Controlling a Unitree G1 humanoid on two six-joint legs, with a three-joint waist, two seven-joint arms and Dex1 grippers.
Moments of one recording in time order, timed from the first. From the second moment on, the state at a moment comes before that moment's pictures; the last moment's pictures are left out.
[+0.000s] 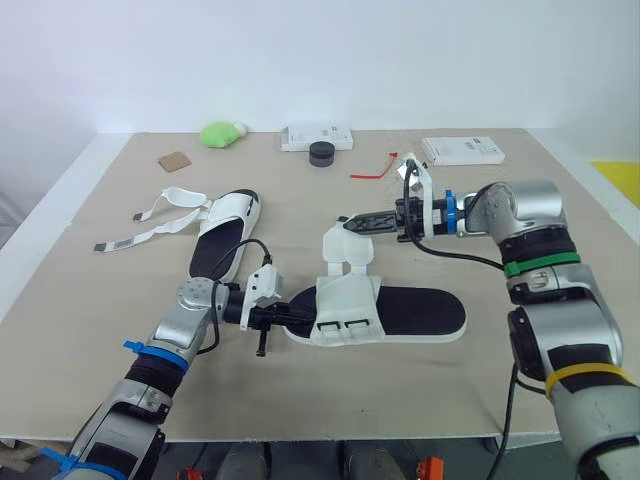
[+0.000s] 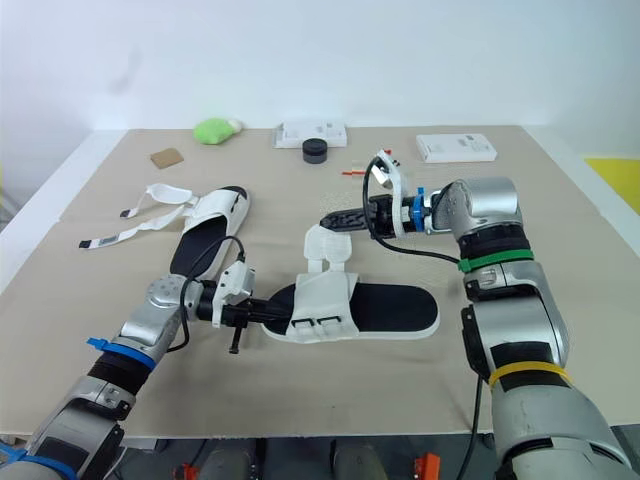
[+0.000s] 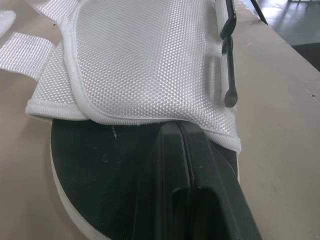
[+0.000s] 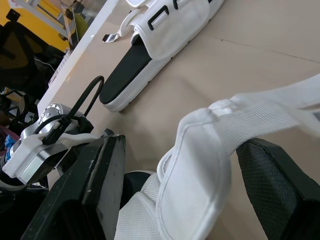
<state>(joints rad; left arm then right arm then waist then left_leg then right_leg) -0.52 0.39 -0.26 0.41 -0.26 -0.03 -1.37 -1.16 -0.55 0.15 0.72 0.45 1.12 1.10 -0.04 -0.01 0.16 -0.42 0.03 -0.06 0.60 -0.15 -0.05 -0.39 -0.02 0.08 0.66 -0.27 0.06</state>
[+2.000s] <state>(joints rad) -0.55 0.36 -0.31 0.45 -0.24 -0.07 -1.38 -0.65 -0.92 0.27 0.15 0.20 0.34 1.51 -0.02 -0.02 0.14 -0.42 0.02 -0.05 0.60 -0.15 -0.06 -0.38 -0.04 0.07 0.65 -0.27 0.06</state>
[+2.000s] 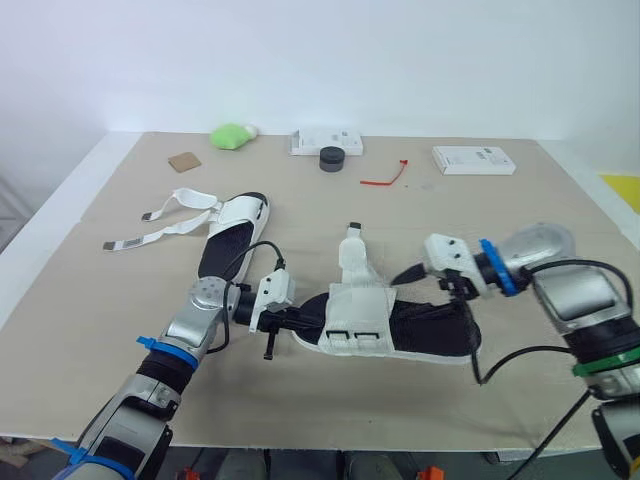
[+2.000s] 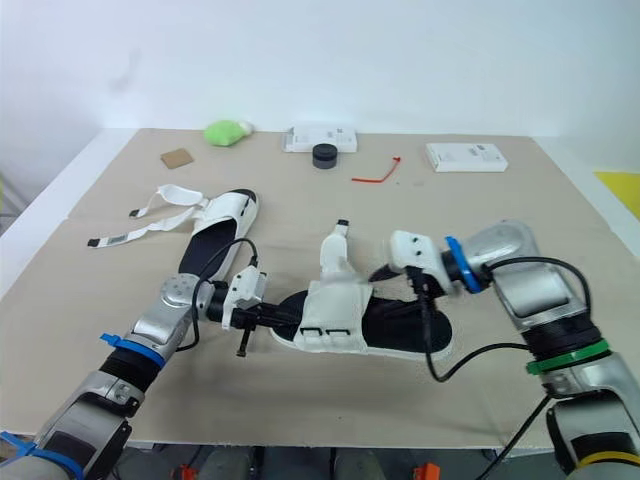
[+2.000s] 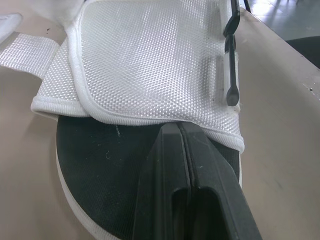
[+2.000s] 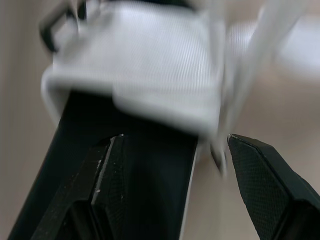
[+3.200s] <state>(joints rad) -0.55 0.35 -0.30 0.46 -0.25 -0.07 -1.38 -0.77 -0.75 0.19 -0.06 0.43 1.05 1.21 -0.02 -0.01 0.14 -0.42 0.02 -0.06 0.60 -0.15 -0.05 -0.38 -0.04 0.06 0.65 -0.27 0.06</state>
